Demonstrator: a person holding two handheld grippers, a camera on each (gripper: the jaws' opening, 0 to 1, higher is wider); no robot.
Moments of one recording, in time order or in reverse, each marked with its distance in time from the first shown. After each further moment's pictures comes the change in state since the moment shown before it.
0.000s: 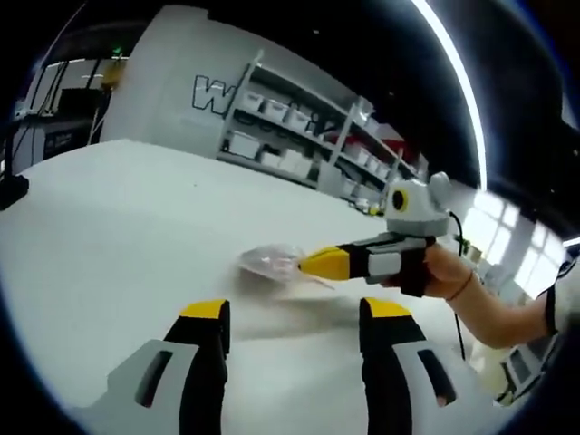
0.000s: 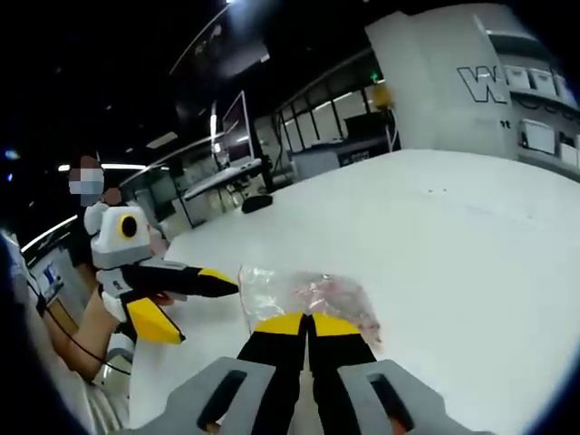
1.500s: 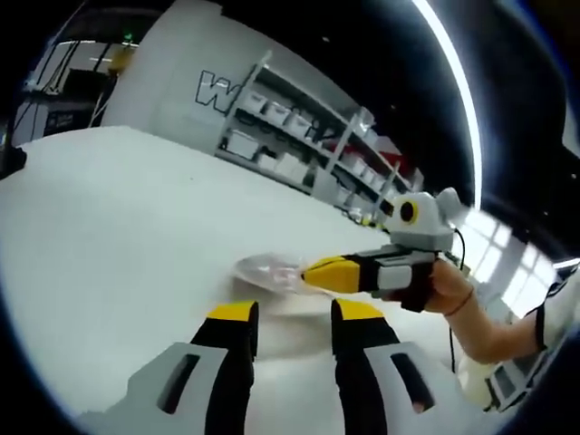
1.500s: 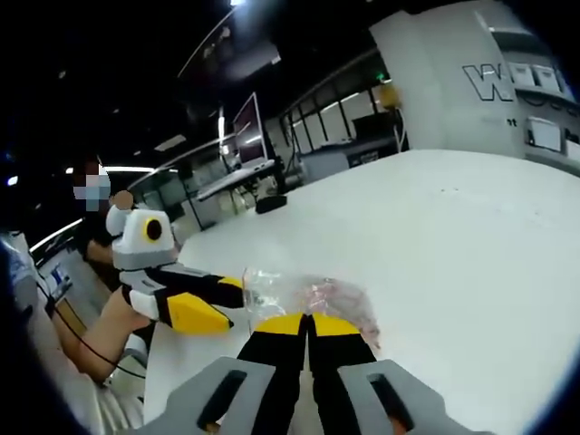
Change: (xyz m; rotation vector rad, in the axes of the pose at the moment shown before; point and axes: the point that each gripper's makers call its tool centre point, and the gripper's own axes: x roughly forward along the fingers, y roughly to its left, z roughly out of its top) left arm 0.003 -0.004 -0.003 -0.078 -0.016 -0.050; right arm -0.005 0.021 -0.002 0.007 -0.007 0.044
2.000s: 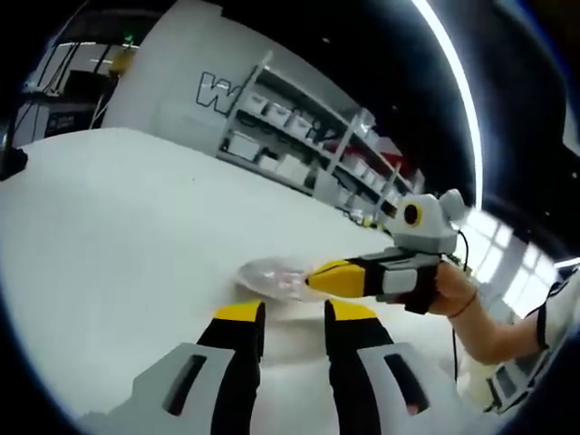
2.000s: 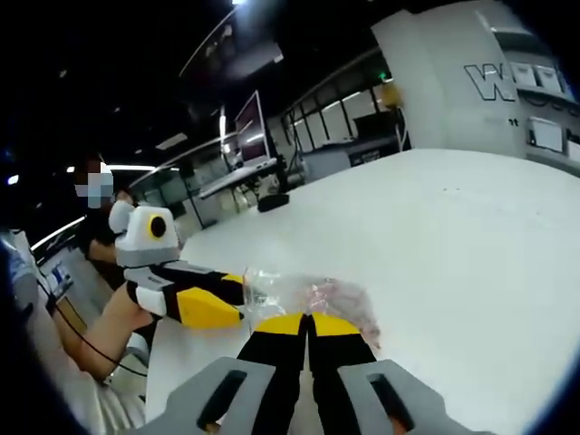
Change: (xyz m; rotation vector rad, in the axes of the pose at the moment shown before) left arm 0.000 0.003 0.002 0.004 -0.006 0.006; right arm 0.000 0.005 -0.002 -0.004 0.007 0.005
